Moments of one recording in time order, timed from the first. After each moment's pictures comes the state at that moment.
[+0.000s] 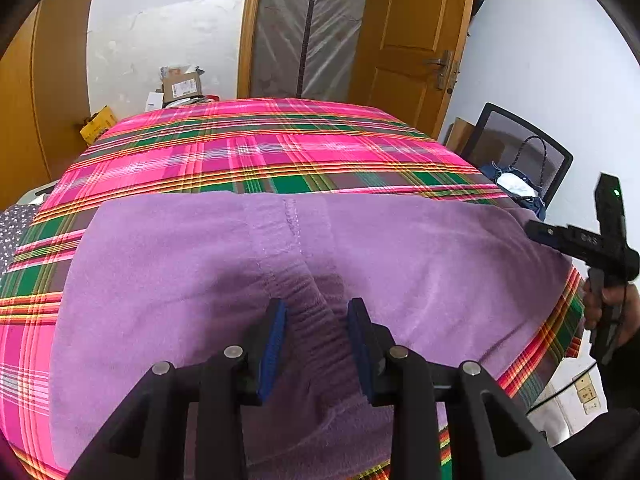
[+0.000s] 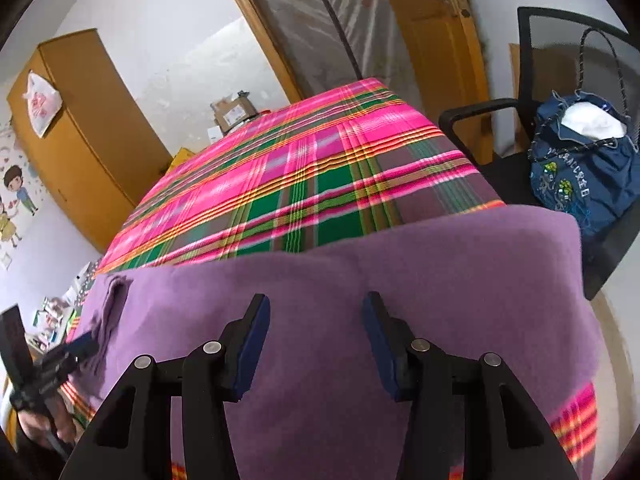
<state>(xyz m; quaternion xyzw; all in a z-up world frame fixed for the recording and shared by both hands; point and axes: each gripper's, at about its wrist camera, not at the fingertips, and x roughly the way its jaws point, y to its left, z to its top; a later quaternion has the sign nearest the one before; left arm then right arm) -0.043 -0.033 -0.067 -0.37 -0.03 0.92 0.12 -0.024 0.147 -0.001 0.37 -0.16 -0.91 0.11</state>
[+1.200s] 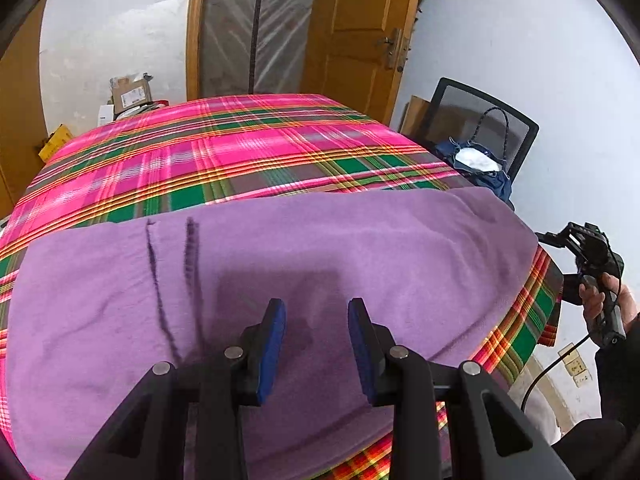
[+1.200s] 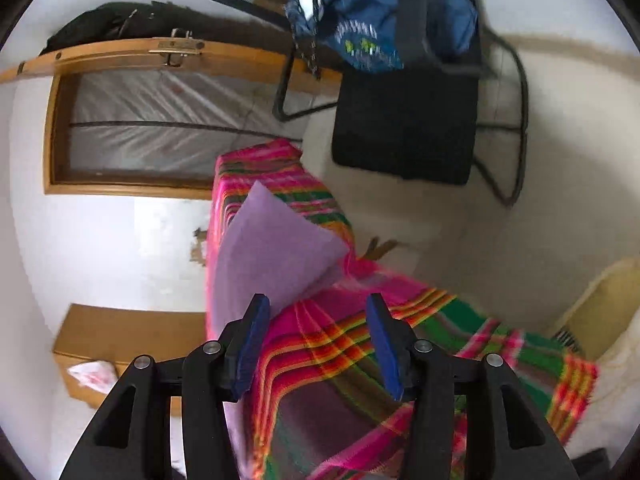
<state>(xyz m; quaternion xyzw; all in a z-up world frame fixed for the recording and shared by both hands) -0.052 0.049 -0.062 -0.39 0.01 0.90 0.19 0.062 0.338 -0.096 0.33 -0.62 -0.71 0.03</state>
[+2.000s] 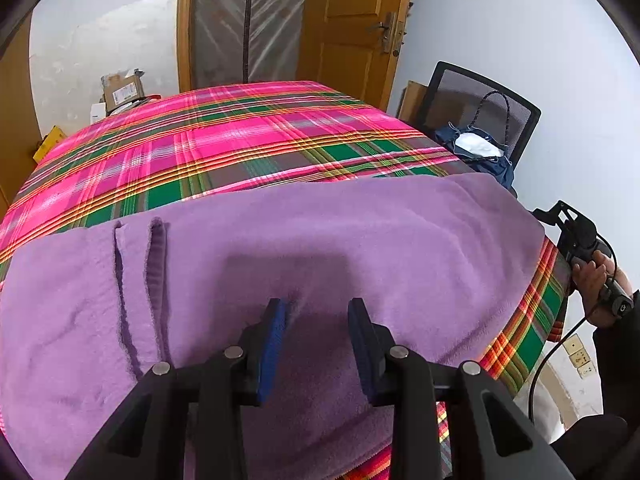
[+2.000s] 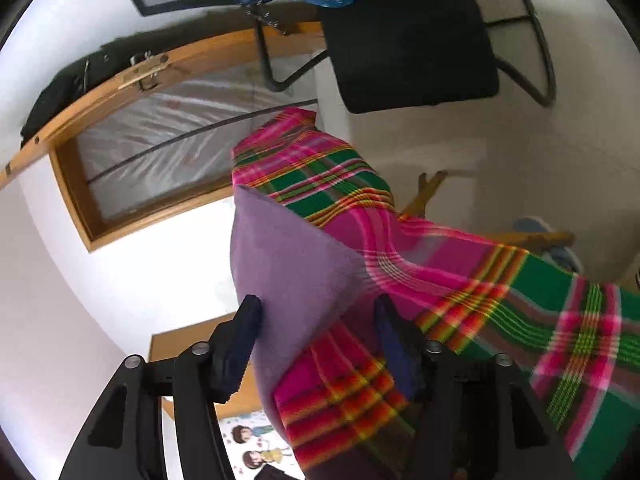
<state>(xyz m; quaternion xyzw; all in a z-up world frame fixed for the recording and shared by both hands) -0.063 0.066 -0.070 -0.41 0.02 0.89 0.19 0.028 0.338 -0.140 0.31 -0.75 -0.58 0.10</state>
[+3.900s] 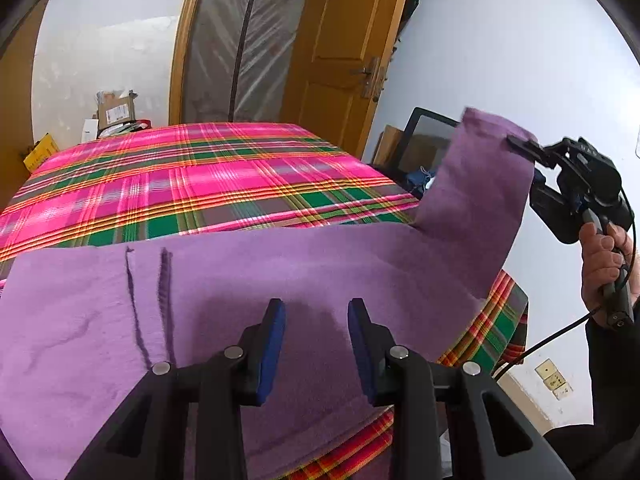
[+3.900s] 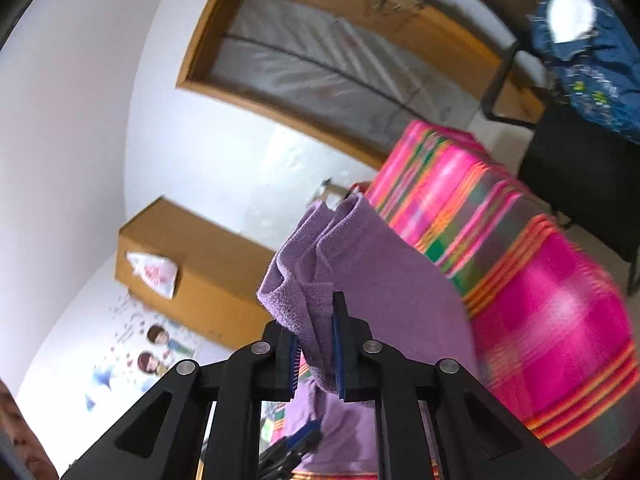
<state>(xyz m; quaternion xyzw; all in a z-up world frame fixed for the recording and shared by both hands) -0.034 0.049 -0.039 -0.34 -0.03 0.91 0.23 0.006 0.214 0.077 0.24 -0.48 -0.81 0.25</state>
